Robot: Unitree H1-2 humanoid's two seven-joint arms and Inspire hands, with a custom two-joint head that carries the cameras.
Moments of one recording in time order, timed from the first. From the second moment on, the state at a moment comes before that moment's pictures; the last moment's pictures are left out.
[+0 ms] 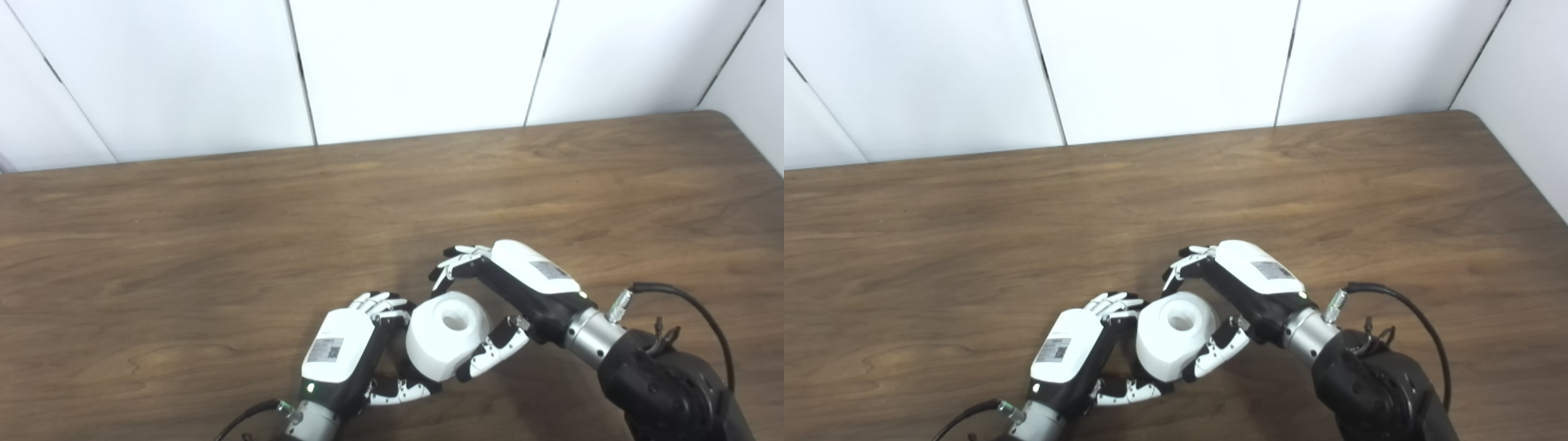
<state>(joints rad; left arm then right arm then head) 0.13 0.12 -0.52 -0.25 0.94 0.04 -0.06 -0.01 -0.29 0.23 -0.73 -0.76 0.37 0.69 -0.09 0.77</state>
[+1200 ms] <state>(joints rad) 0.13 0.12 -0.52 -0.25 0.94 0.04 -0.06 0.00 -0.29 0.26 -0.73 -0.78 0.35 0.65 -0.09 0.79</state>
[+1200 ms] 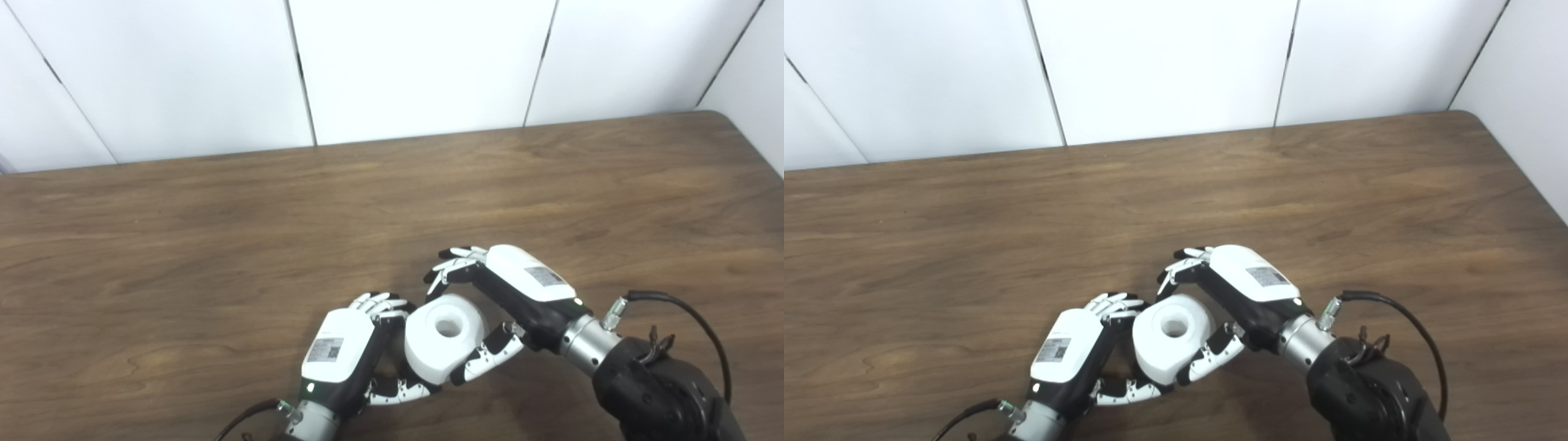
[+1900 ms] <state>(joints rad) 0.12 0.12 -0.52 -0.25 0.95 0.05 -0.07 -0.03 -0.30 0.28 -0.72 -0.81 0.35 0.69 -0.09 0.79</state>
